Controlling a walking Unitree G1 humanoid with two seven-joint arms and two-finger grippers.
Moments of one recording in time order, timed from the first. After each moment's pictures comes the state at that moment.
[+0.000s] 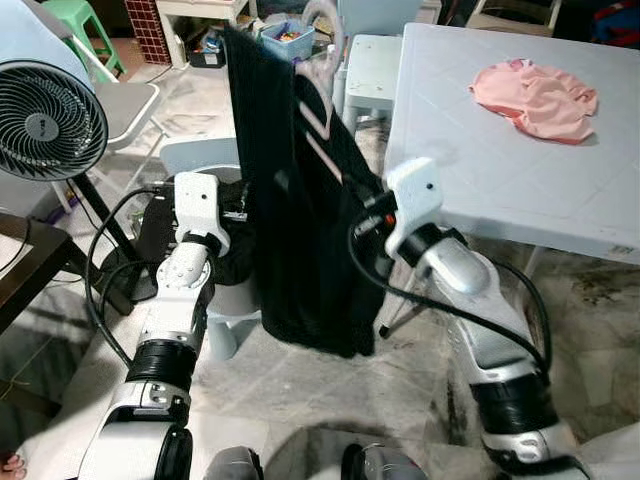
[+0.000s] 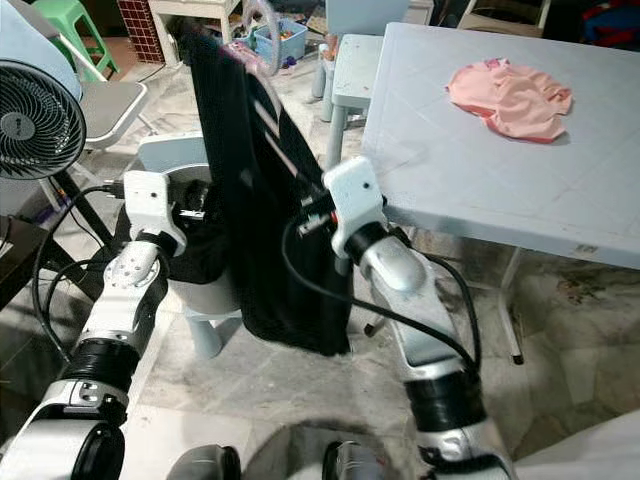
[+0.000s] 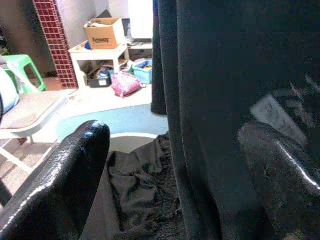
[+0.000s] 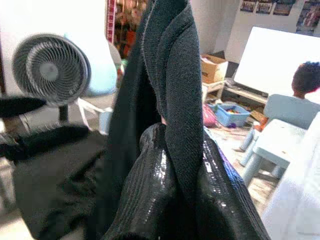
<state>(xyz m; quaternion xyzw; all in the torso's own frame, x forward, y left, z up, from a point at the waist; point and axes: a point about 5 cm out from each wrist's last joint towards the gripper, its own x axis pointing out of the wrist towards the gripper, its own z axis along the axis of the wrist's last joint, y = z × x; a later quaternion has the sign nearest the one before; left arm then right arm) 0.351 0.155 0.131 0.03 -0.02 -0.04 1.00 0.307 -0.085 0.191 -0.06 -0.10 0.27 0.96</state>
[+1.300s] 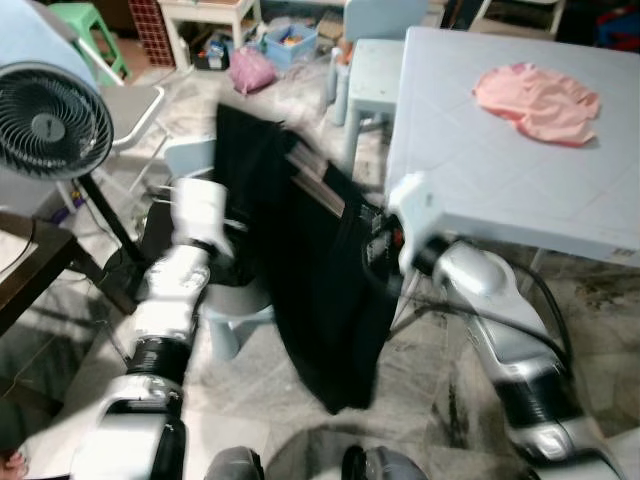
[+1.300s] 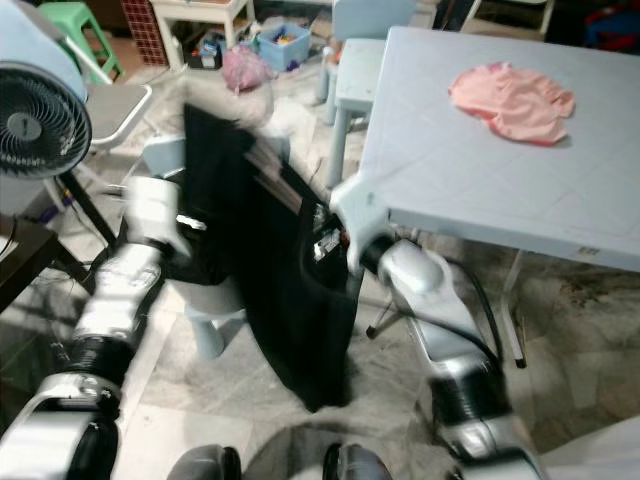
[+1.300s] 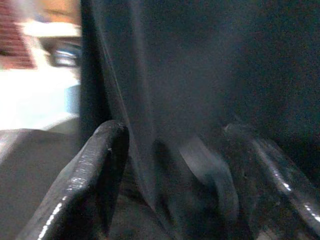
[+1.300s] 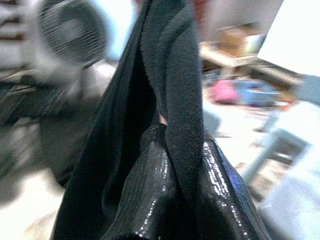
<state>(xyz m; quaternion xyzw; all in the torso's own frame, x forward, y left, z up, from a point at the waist) 0.345 0.140 0.106 0.02 0.04 -0.16 0.99 0.321 -0.104 0.179 -0.09 -0.04 0.29 0.95</state>
